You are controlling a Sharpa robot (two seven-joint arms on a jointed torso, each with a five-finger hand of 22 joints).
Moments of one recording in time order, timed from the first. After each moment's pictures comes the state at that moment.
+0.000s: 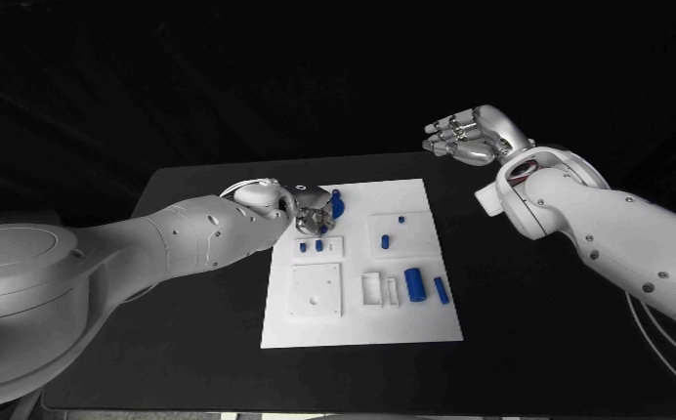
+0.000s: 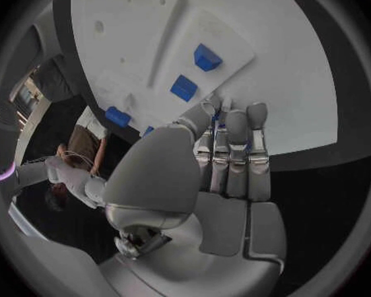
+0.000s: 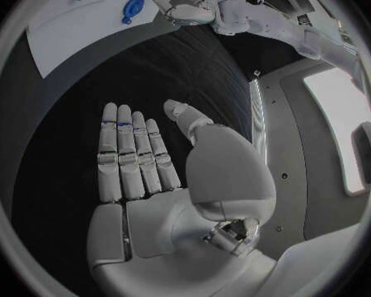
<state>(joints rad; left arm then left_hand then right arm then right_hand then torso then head) 1.19 -0.45 -0.22 0.86 -1.50 -0.14 0.11 1.40 -0.07 0.34 -0.18 0.07 1.11 0.09 0.06 0.06 1.19 0.06 0.07 0.06 1.14 -0.03 1.25 0.33 0.10 1.18 -0.05 0.54 1.31 1.00 -0.67 0.40 1.30 -1.16 -0.36 0.04 1.24 -0.13 0.38 -0.11 0.39 1.03 0.15 0.06 0.06 1.15 0.12 0.07 0.06 1.20 0.10 0.07 0.06 0.13 1.15 0.10 0.09 0.07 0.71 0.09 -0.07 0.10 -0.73</state>
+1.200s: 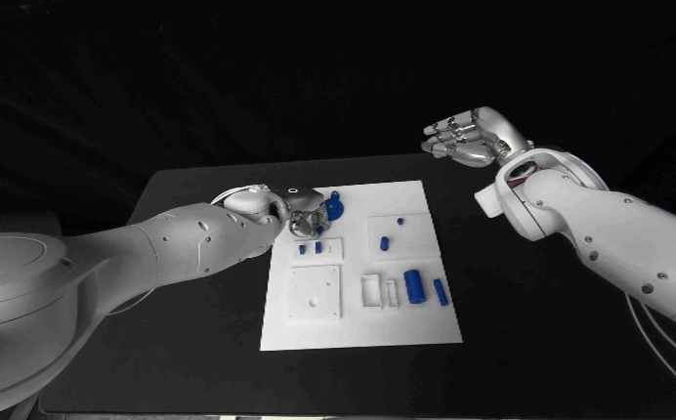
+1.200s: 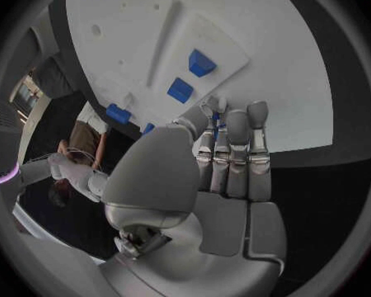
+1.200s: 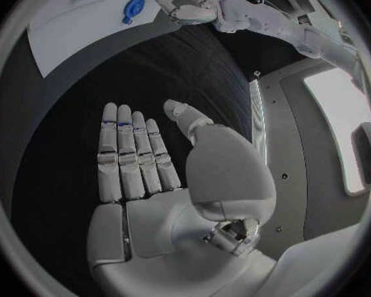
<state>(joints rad) 1.18 -0.48 -0.22 0.87 -1.46 -0.21 0.15 1.40 -0.06 0.36 -0.11 0.07 1.11 0.11 0.06 0.06 1.20 0.07 0.06 0.06 1.17 -0.01 1.25 0.32 0.12 1.20 -0.02 0.51 1.31 1.00 -0.67 0.40 1.30 -1.16 -0.36 0.04 1.24 -0.13 0.38 -0.11 0.39 1.03 0.15 0.06 0.06 1.15 0.12 0.07 0.06 1.20 0.10 0.07 0.06 0.13 1.15 0.10 0.09 0.07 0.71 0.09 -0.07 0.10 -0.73</state>
